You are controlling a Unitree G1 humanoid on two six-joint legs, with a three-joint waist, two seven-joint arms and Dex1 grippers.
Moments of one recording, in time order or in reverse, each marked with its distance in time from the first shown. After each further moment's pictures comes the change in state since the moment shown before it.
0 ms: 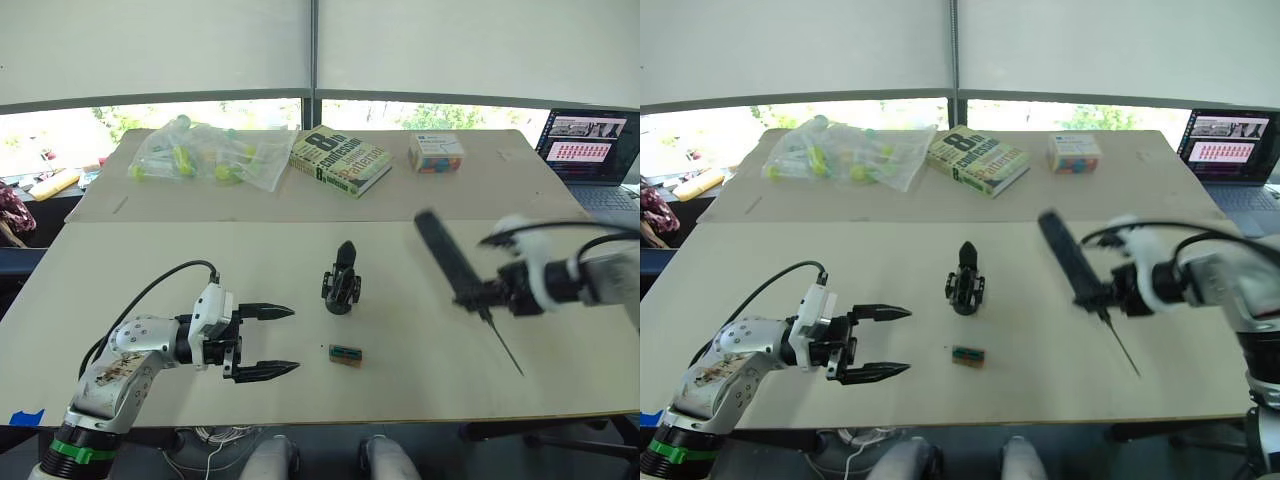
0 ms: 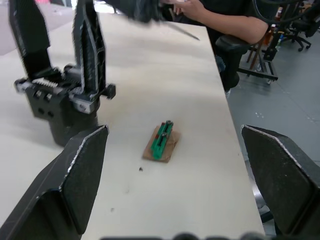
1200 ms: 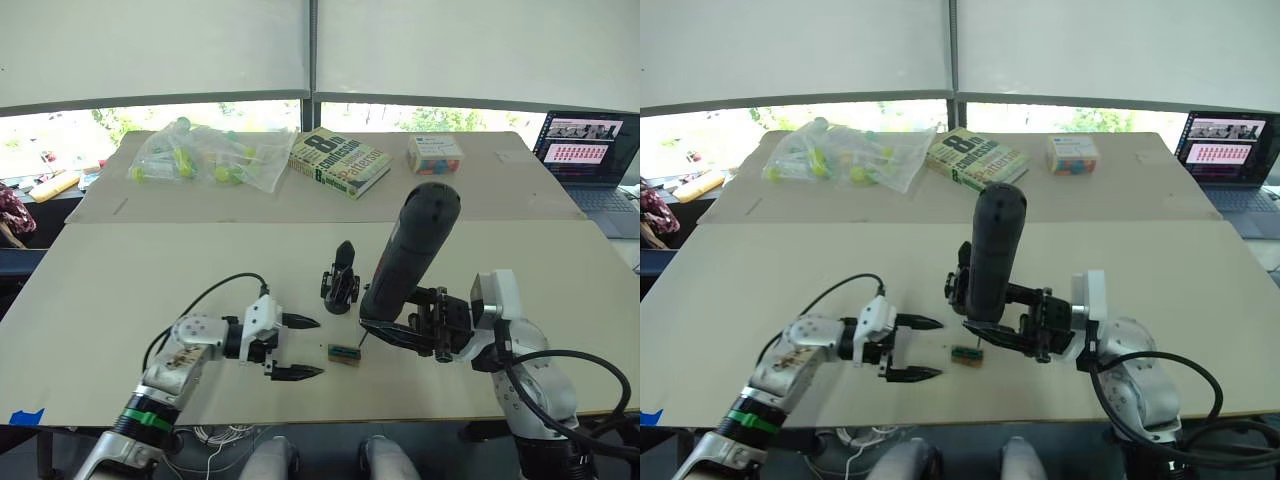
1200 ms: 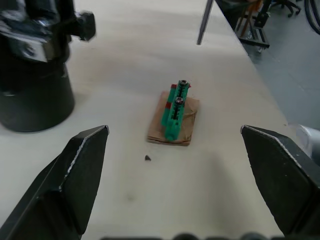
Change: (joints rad) left arm -0.179 -0.240 -0.255 0.353 0.310 -0.195 0.007; right arm 0.460 0.607 0.176 -0.132 0.000 -1.317 0.374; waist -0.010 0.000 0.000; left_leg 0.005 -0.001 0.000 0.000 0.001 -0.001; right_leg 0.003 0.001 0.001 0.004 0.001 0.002
